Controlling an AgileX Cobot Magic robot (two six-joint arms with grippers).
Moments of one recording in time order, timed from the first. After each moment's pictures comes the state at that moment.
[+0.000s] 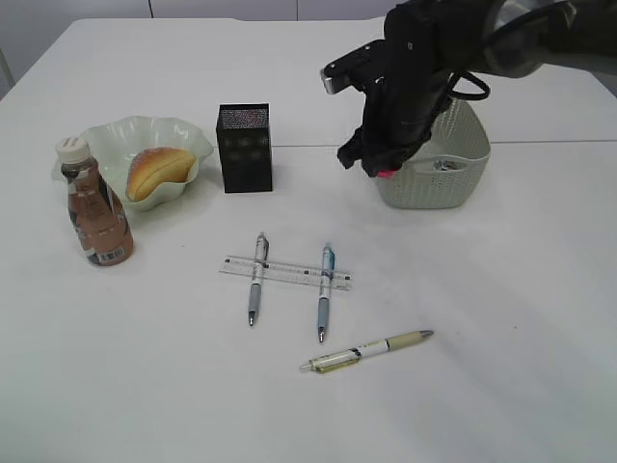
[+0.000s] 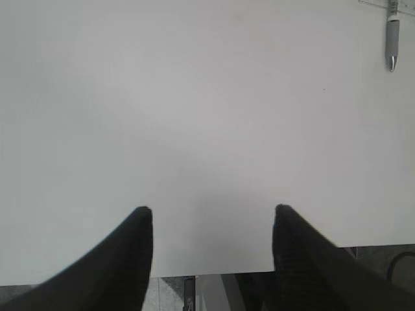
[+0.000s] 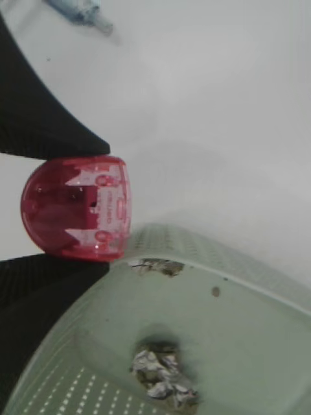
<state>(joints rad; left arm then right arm) -0.10 1.15 -1.08 -0.05 1.24 -0.16 0.36 2.25 -1.94 -0.21 0.89 -0.10</state>
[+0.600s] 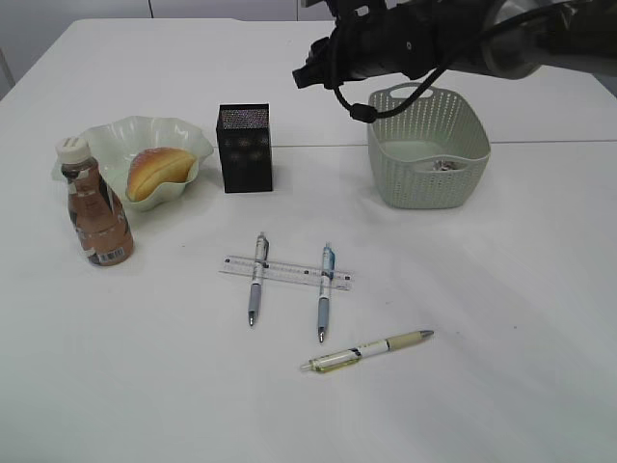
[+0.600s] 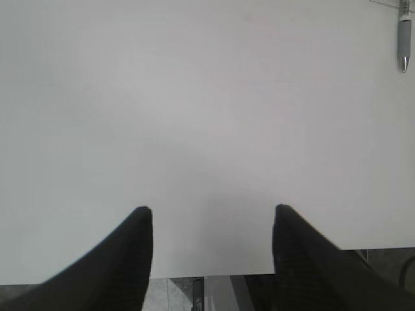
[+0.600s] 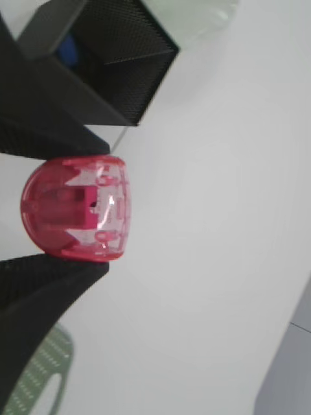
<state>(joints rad) -0.10 1.15 -1.08 -0.03 1.24 -0.16 0.36 2.25 -1.94 -0.17 0.25 -0.09</state>
